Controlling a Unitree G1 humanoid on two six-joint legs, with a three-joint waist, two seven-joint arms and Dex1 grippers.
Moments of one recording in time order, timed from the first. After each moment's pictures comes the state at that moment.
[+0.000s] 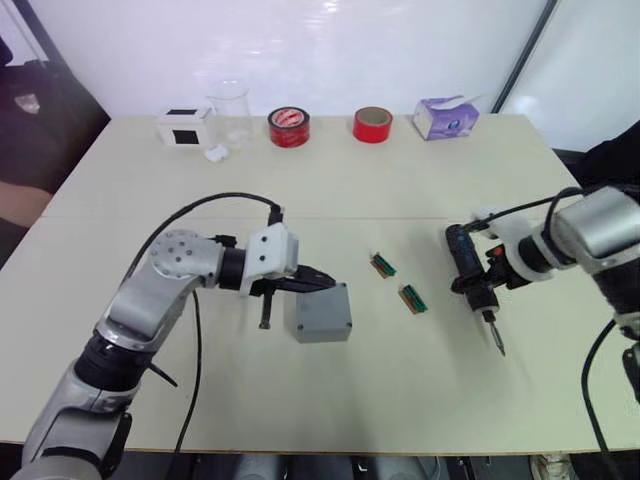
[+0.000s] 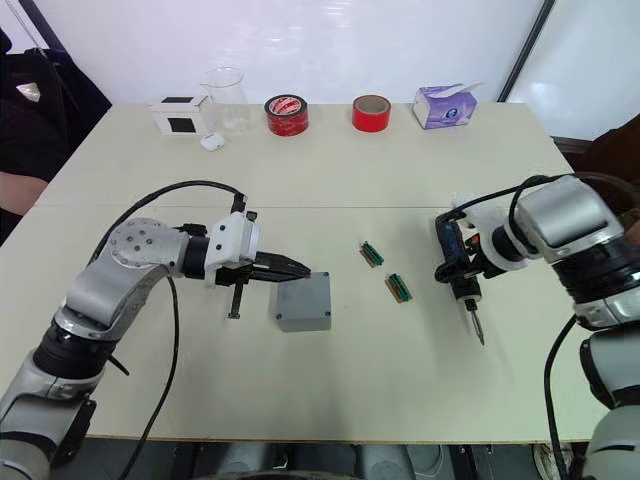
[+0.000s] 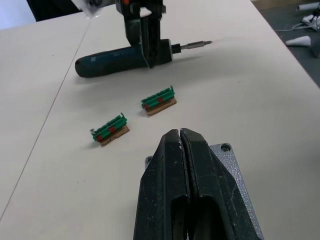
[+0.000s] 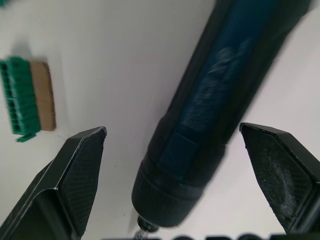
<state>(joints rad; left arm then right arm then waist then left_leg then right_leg) -0.54 0.64 -0.22 -0.31 -0.35 0.38 -1.17 -0.95 -0.99 0.52 0.20 0.41 1.51 0.83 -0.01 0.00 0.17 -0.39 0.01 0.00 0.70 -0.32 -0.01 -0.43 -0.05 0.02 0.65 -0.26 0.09</state>
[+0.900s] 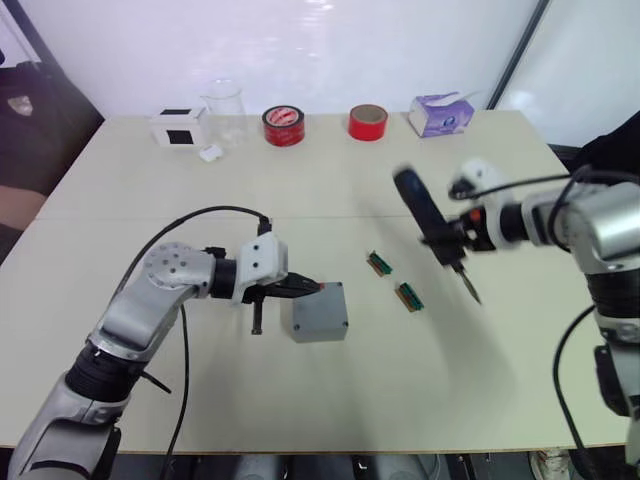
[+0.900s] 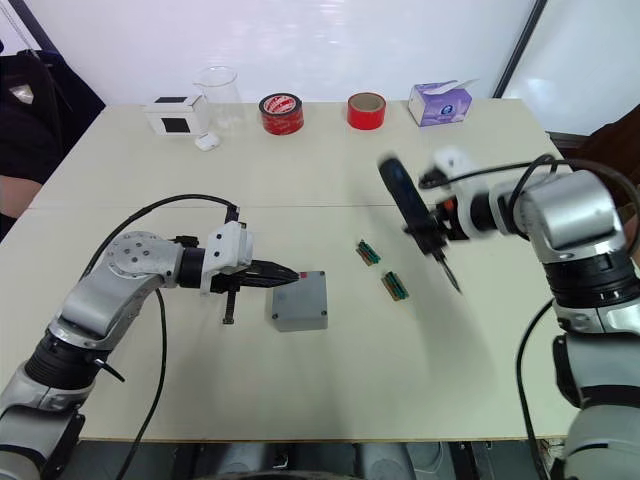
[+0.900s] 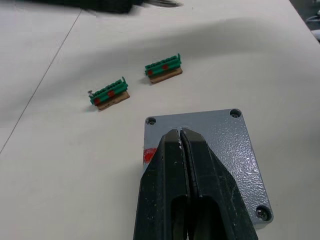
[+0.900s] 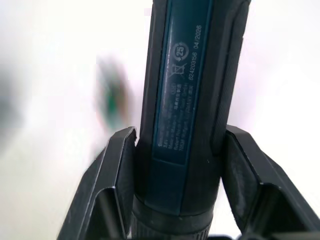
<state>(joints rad) -0.49 0.68 -0.22 -0.23 -0.32 0.37 -1.16 -0.83 -0.63 -0.13 -0.20 0.55 1.12 0.77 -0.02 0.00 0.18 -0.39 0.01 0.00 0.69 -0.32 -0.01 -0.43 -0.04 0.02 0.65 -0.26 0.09</state>
